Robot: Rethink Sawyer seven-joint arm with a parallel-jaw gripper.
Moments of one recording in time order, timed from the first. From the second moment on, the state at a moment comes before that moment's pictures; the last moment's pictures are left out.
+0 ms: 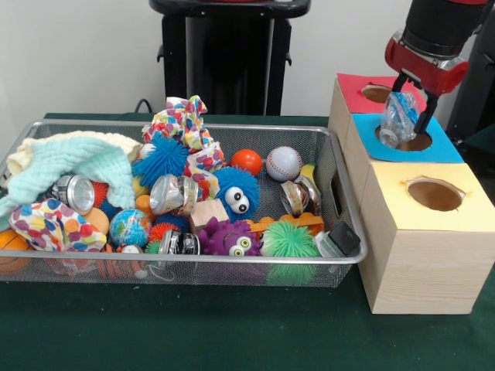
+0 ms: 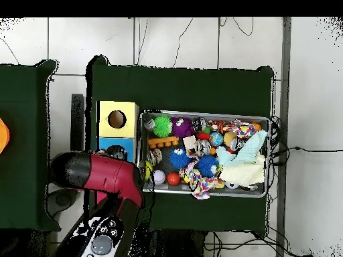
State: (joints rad) arm 0.42 -0.52 -0.42 1.65 0.49 0.67 2.48
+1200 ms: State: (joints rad) arm 0.41 -0.66 -0.51 1.64 0.49 0.92 2.48
